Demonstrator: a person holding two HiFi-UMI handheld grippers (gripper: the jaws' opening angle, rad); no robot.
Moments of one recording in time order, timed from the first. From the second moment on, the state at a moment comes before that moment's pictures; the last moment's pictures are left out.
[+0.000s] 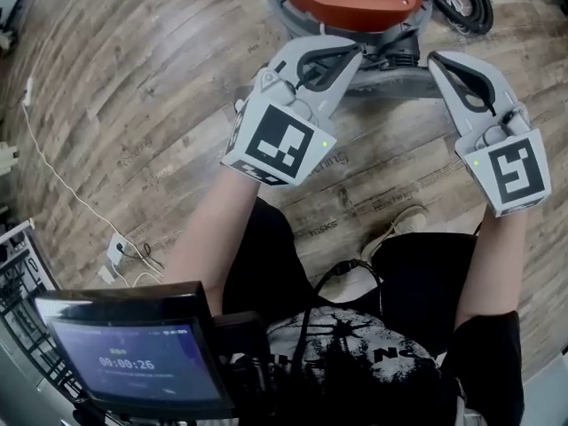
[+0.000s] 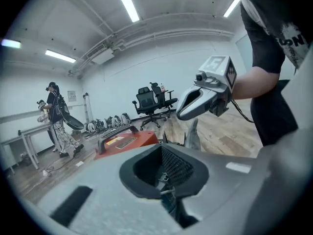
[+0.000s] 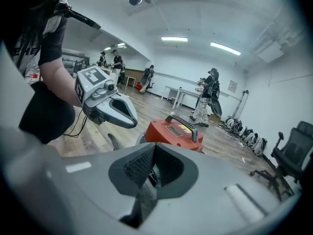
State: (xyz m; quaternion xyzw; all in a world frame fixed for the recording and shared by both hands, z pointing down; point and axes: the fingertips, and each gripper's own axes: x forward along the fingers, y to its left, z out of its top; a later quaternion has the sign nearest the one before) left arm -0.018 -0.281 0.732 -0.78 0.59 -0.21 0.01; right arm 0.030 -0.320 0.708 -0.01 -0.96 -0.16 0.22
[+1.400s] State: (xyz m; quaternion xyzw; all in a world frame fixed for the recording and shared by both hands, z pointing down) left arm -0.023 -0.087 0.212 -0.76 0.64 -0.07 -0.10; right arm 0.035 -0.122 0.249 -0.11 -0.98 -0.01 0.18
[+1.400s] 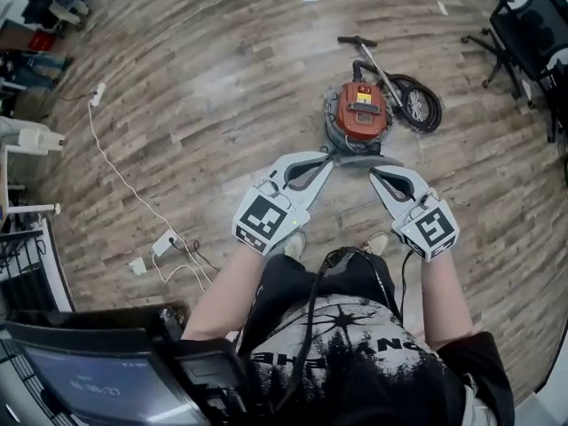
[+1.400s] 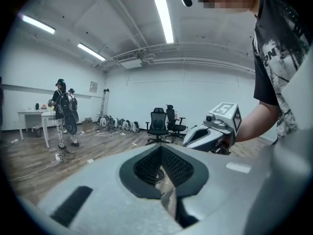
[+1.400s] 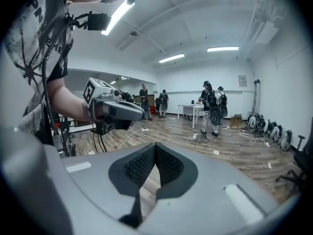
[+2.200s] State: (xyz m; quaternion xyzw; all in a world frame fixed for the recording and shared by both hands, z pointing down) left arm -0.026 0.003 0.141 -0.74 0.67 -0.05 -0.04; right arm 0.012 -0.050 0.183 -0.13 -0.99 -0.04 0.10
